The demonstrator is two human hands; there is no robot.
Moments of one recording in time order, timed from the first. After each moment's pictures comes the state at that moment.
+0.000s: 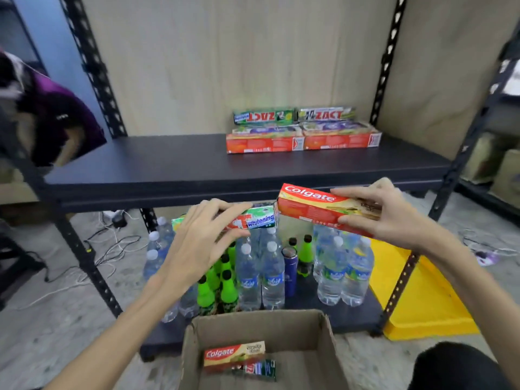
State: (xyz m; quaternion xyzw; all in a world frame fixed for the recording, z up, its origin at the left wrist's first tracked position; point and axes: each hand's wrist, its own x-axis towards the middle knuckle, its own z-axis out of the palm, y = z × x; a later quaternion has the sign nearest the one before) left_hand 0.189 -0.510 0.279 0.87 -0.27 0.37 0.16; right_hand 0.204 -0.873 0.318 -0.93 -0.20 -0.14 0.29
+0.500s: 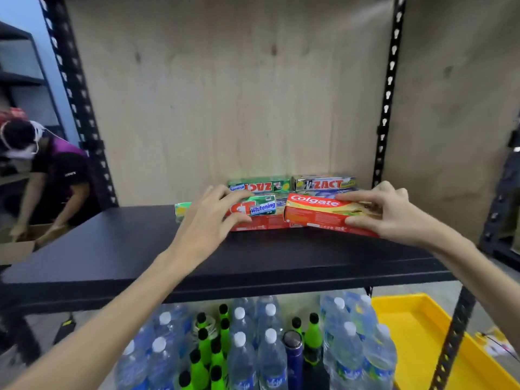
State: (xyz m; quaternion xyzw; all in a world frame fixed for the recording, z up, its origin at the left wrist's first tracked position) left_hand 0.339 -0.538 0.411 0.88 -0.24 0.39 0.14; right_hand 0.334 -0.903 0.425 -0.93 -0.18 -0.19 0.25
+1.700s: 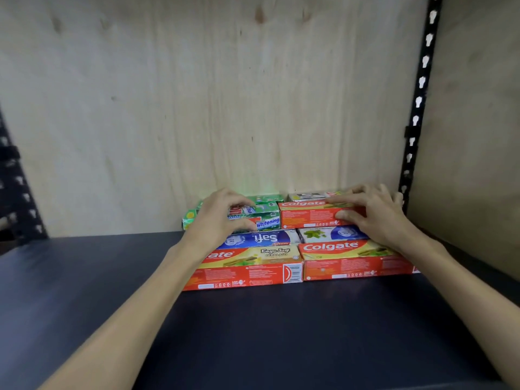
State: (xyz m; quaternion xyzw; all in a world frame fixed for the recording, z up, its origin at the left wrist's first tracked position) left_hand 0.550 -0.583 0.411 0.91 -0.19 0.26 0.26; right_hand 0.563 -0.918 0.399 -0.93 -0.14 -0.30 0.15
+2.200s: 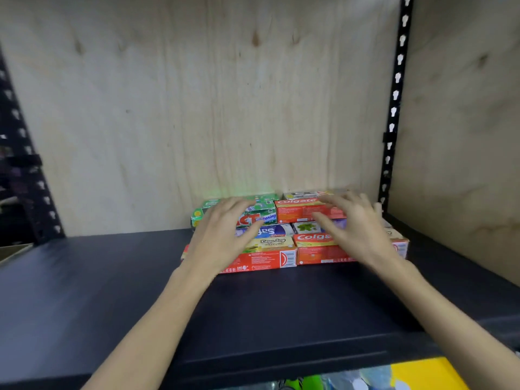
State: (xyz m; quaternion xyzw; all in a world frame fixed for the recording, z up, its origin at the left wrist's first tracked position) left_hand 0.477 -0.594 0.401 0.89 -0.21 0.37 0.17; right_hand 0.484 -0.872 0.391 -0.89 -0.11 -0.41 0.20
